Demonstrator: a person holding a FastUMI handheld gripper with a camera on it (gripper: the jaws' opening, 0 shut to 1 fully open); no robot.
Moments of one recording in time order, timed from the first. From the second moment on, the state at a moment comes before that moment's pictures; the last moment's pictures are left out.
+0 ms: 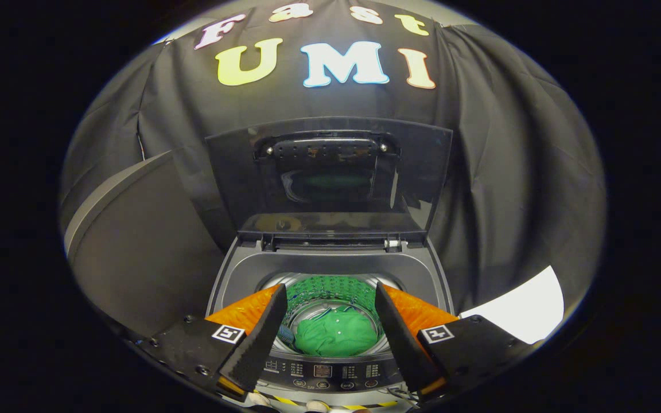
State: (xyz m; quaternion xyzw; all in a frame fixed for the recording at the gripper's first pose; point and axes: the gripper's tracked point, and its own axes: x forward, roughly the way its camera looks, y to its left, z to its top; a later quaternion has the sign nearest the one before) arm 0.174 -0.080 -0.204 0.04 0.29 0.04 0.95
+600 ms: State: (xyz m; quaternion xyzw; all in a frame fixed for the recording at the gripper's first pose) arm 0.214 -0.079 -0.096 0.04 0.17 0.04 0.98
